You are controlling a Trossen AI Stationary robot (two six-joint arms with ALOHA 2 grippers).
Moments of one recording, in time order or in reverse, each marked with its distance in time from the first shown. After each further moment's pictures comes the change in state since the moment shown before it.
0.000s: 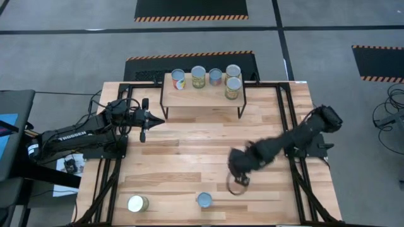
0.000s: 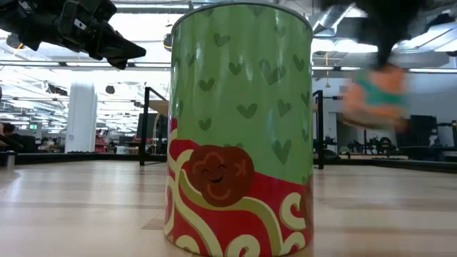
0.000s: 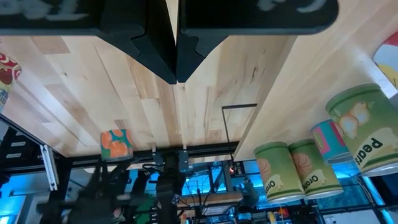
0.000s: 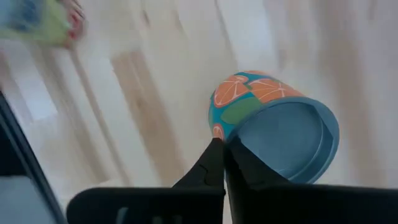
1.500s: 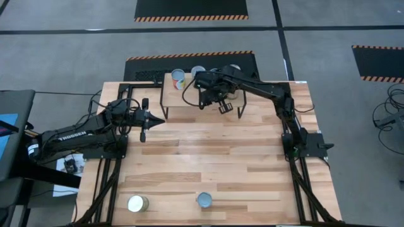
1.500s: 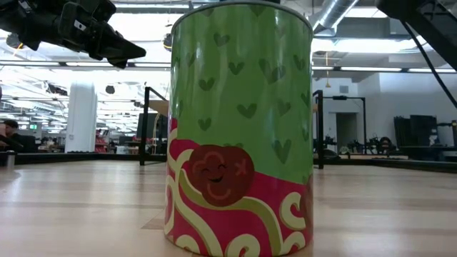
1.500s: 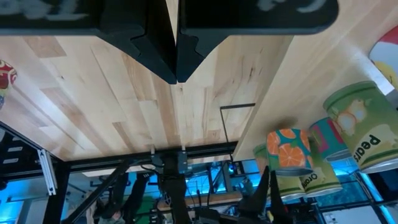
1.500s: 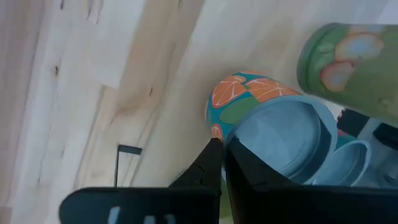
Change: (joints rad) left arm 0.000 0.000 0.000 -0.003 -0.004 0.026; right arm -0.707 0.506 0.987 -0.496 0.270 -1.475
